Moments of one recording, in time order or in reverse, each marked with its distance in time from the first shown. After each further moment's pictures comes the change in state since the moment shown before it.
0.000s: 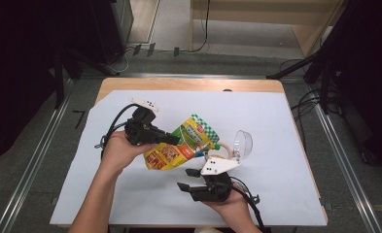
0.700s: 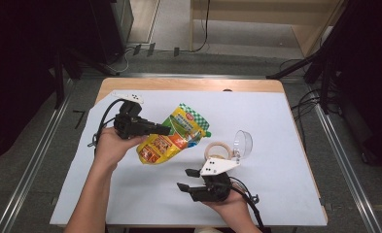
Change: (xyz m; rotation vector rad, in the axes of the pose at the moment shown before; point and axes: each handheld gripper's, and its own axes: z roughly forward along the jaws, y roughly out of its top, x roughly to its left) left arm 0.026 -0.006 -0.023 -0.130 0.025 -0.037; right arm -0.002 -0.002 0.003 0.006 -0.001 -0.010
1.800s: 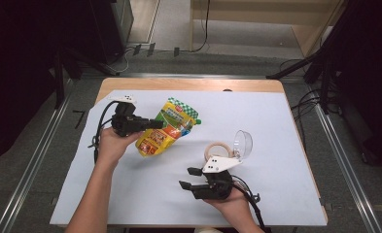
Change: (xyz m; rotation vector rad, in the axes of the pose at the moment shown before) left arm 0.046 -0.025 0.001 -0.092 0.084 -0.040; right arm -0.008 -0.002 -0.001 -0.005 -0.003 0.025
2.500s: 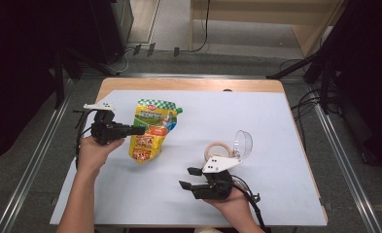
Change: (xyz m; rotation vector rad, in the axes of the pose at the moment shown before) left arm 0.010 -0.032 -0.045 -0.021 0.046 -0.046; right arm 0.000 0.000 0.000 0.007 -0.005 -0.004
